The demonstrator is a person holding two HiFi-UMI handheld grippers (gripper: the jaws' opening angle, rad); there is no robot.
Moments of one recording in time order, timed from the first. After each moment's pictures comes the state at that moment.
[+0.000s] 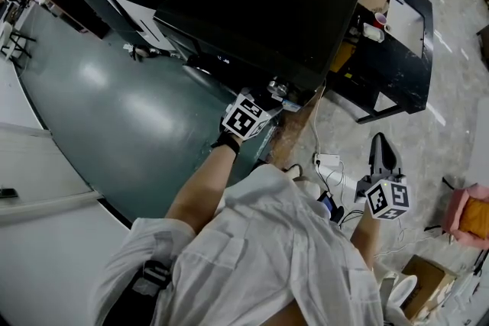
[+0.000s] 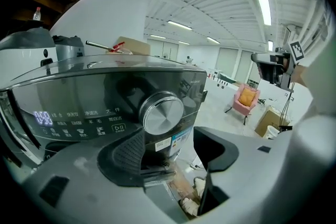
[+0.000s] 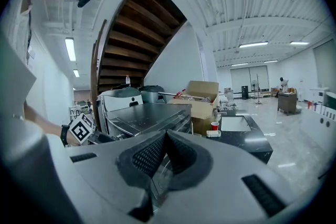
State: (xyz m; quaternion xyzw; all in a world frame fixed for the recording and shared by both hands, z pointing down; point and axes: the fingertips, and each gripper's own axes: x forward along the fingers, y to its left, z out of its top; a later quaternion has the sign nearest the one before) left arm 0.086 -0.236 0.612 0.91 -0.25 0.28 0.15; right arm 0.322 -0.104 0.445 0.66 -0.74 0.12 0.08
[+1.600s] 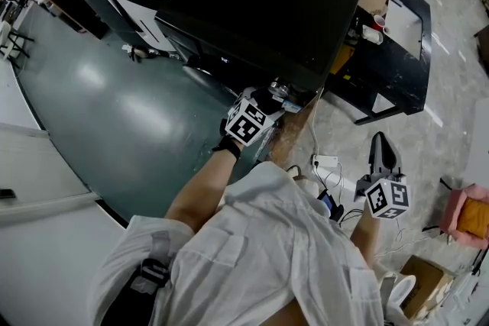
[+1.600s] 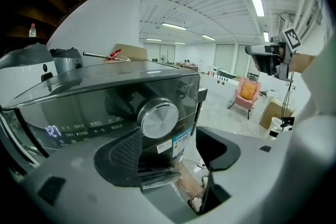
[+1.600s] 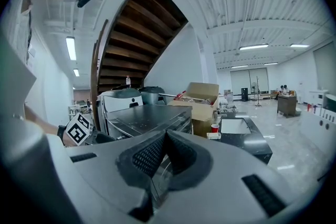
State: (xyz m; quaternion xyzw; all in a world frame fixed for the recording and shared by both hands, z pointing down) left arm 0.087 -0.229 0.604 0.92 -0.25 0.29 0.11; right arm 0.315 -0.106 0.437 0.66 -0.74 0.12 0.08
